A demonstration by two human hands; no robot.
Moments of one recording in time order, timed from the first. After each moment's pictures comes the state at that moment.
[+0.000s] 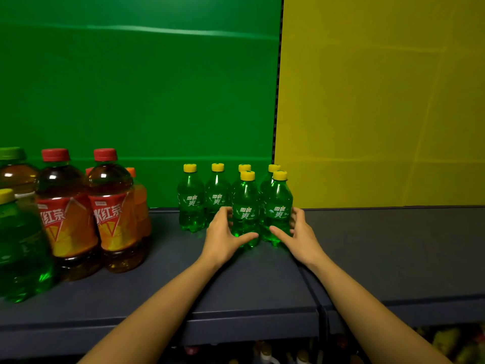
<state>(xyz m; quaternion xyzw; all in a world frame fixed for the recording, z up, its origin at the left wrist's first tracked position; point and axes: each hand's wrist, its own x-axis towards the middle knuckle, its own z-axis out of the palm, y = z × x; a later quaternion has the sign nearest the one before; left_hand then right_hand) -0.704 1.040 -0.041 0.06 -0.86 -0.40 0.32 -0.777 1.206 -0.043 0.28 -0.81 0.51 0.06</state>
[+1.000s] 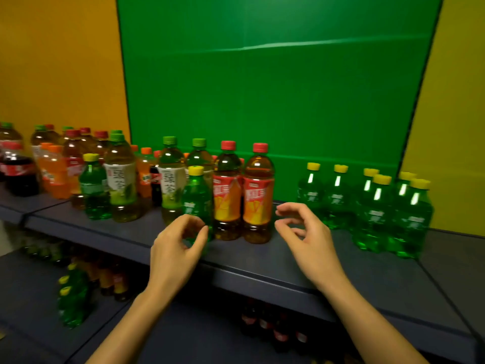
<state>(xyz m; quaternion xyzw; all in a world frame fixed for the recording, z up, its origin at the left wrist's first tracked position) -0.434 0.904 -0.041 0.21 -0.79 -0.19 0.54 -0.583 1.068 -0.005 0.48 -0.63 0.60 0.05</state>
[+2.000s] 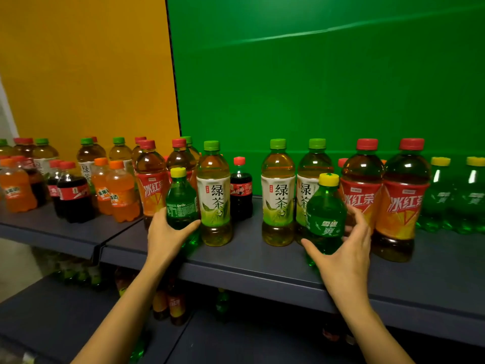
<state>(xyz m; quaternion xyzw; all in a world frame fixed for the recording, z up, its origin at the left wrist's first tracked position) -0.336 0.610 -0.043 0.32 -0.75 -0.33 0.48 -0.486 0.863 -0.052 0.27 -0.73 0.57 0.25</state>
